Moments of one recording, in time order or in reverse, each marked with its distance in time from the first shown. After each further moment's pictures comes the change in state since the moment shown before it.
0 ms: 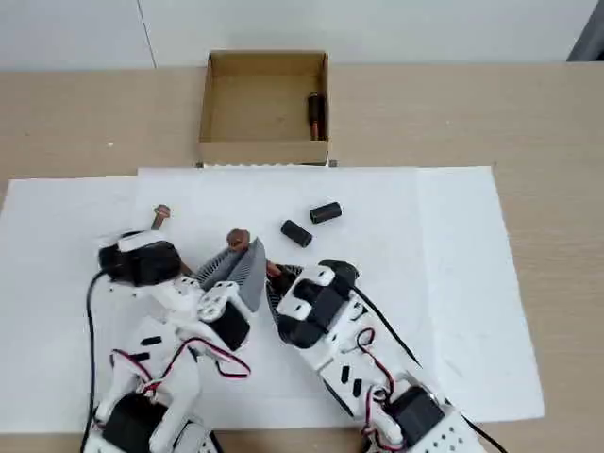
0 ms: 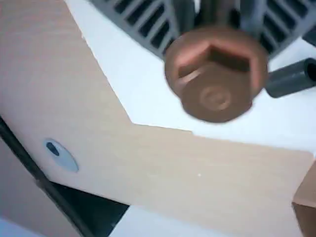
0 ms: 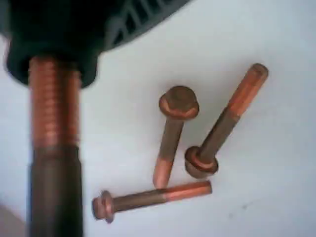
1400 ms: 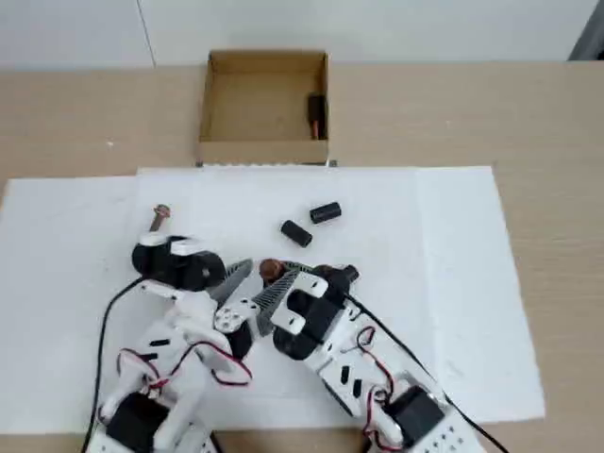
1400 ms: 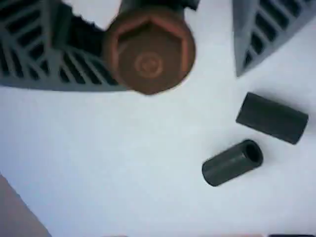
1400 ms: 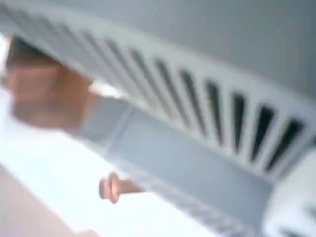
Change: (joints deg) left arm 0.2 -0.4 2.7 9.3 -14.8; right arm -0.4 0.3 0.0 -3.3 5.5
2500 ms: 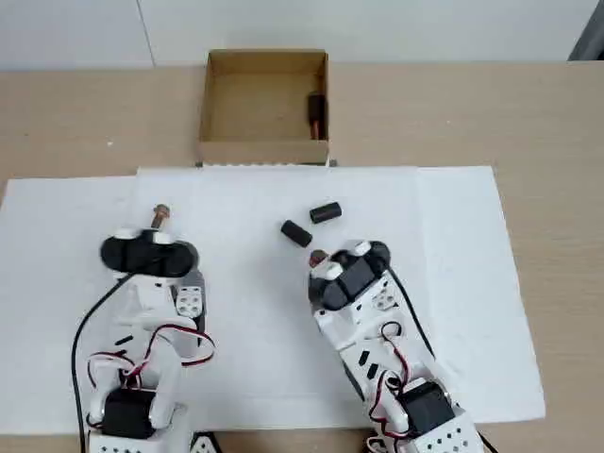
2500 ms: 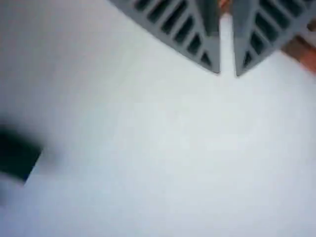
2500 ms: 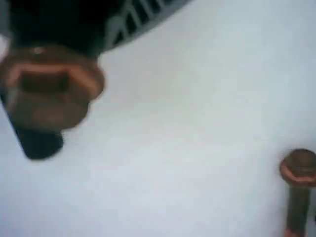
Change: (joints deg) left arm -22.4 0.5 4.7 3.6 -20.1; right arm 13.7 0.0 0.0 12.9 -8.9
